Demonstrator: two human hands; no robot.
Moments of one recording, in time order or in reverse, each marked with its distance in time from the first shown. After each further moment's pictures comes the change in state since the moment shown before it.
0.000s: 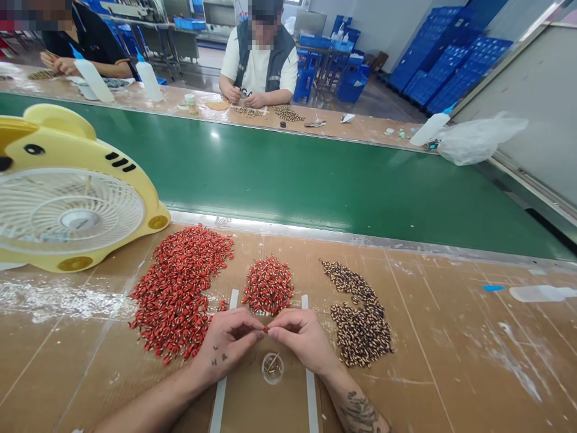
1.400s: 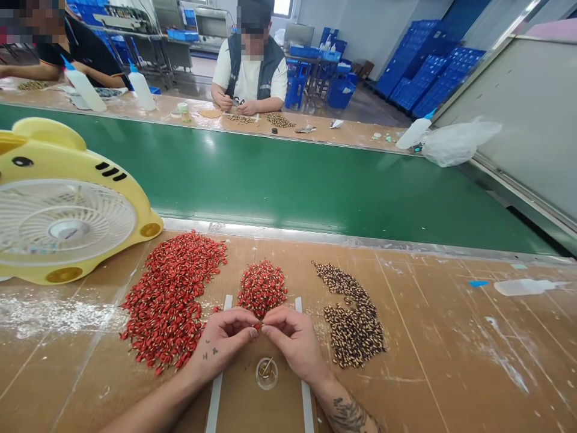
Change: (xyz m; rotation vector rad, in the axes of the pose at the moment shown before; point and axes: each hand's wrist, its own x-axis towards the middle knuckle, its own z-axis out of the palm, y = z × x) left_hand 0.009 0.006 0.003 -0.414 0.033 -0.209; right_hand 0.000 -0.008 0.013 0.073 0.228 -0.162
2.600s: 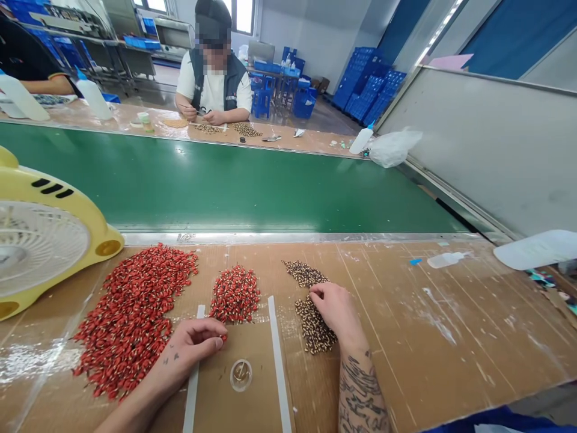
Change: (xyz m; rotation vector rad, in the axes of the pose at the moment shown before) left_hand 0.004 -0.012 -0.022 -0.020 -0.140 -0.231; right_hand 0.006 0.008 -0.148 -1.126 0.194 0.315
